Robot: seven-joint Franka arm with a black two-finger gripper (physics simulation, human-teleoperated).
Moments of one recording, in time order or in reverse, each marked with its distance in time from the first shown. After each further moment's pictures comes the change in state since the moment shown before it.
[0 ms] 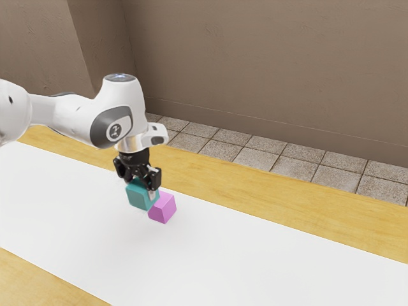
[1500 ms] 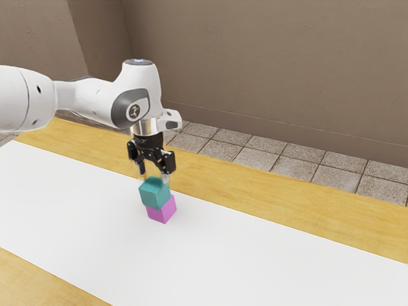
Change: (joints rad) arm 0.001 0.159 0.001 0.254 -0.001 -0.123 0.033
